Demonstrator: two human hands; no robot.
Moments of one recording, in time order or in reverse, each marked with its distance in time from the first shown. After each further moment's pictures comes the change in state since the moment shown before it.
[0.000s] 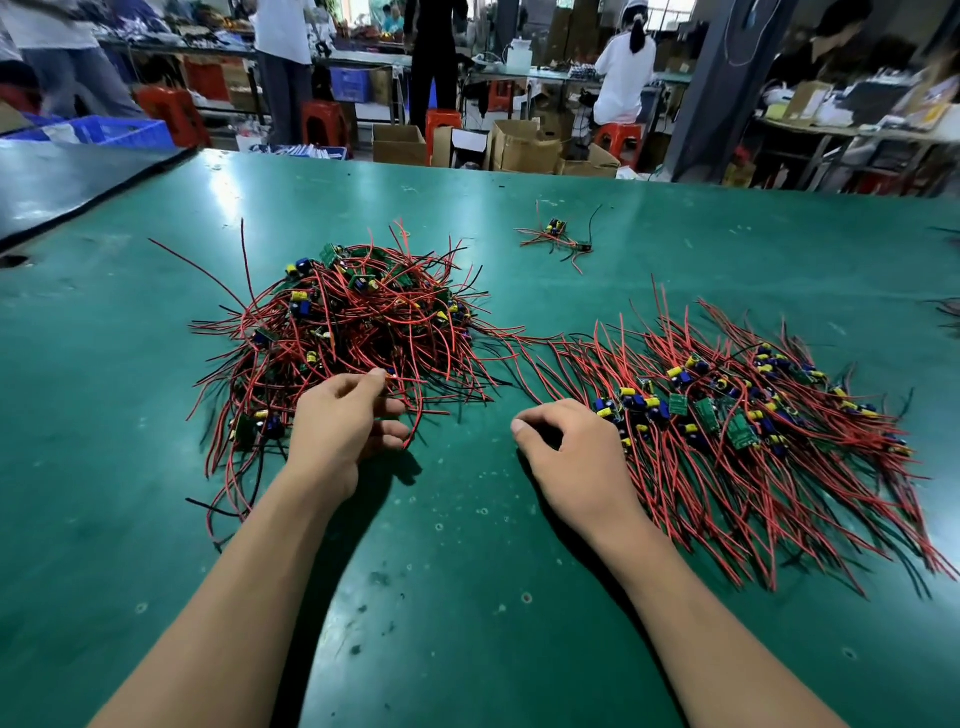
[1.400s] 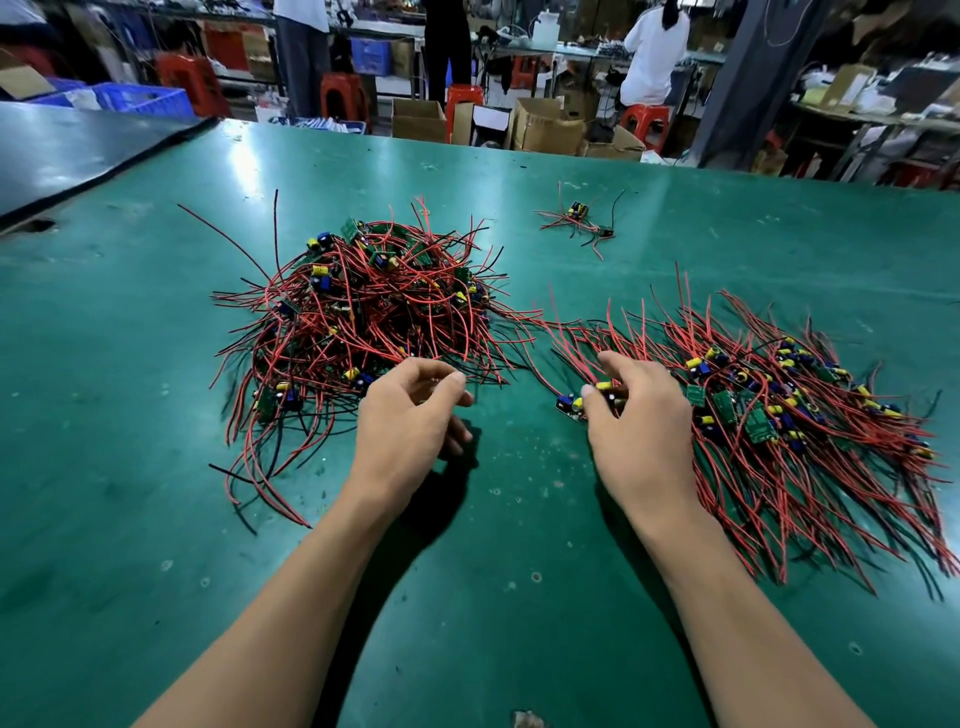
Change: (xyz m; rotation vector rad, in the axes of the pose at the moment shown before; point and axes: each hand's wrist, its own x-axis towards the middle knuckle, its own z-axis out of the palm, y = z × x) left_hand -0.039 -0.020 0.016 0.175 -0.147 0.308; right_hand 0.003 -0.005 -0.031 -0.134 0.193 0.048
